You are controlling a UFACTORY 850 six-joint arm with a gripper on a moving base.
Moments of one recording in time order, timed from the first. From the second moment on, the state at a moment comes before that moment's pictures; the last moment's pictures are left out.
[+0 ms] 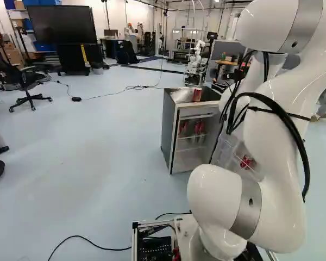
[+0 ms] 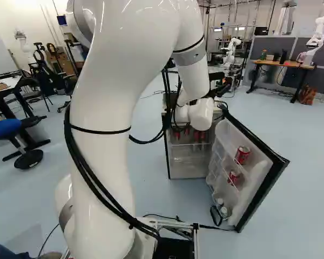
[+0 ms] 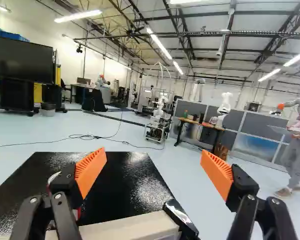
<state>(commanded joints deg) -36.2 -24.6 -51.6 -21.9 74.2 0.0</state>
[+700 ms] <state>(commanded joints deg) -40.6 -26.5 -59.0 -10.0 61.5 0.0</state>
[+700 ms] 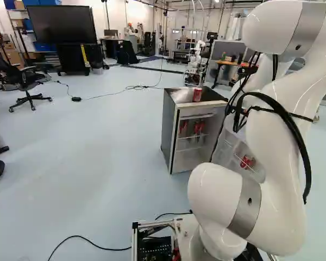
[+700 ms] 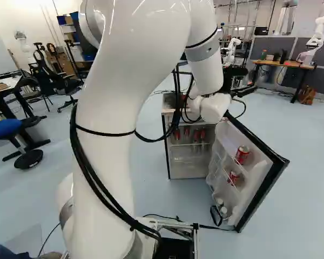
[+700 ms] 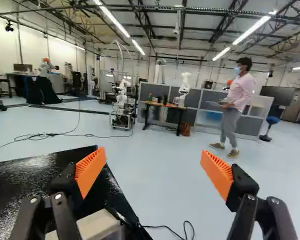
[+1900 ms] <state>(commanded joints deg) -46.5 -29.7 -70.9 9.7 28.7 0.0</state>
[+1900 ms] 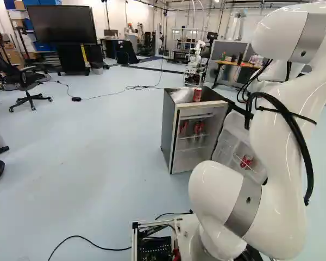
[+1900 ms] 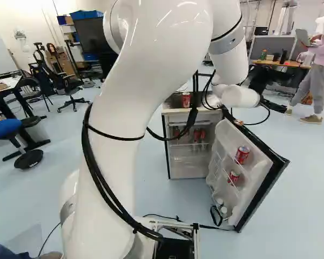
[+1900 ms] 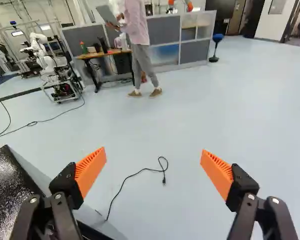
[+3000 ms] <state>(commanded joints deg) -48.8 -31.5 -80.7 13.1 -4.5 0.0</state>
